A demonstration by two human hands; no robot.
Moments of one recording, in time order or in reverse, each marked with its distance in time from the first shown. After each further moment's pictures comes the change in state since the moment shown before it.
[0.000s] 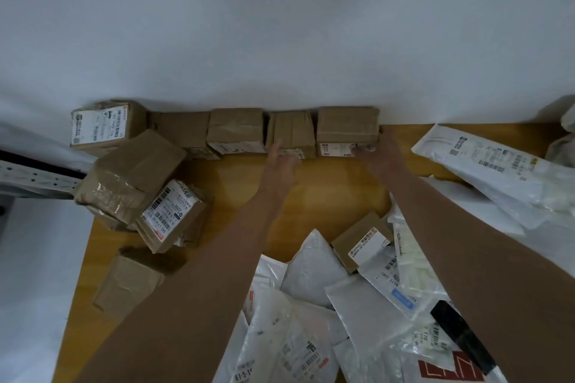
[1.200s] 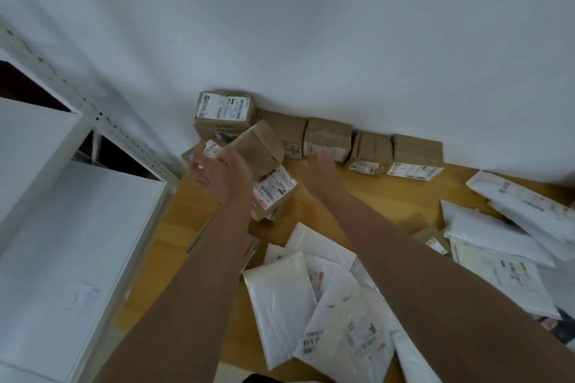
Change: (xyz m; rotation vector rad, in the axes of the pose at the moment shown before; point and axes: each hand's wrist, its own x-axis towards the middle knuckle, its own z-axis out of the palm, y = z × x) left_hand -0.098 0.008 -0.247 -0.114 0.944 0.238; right_hand -0.181 -0.170 0.219 -0.117 -0.225 -0.112
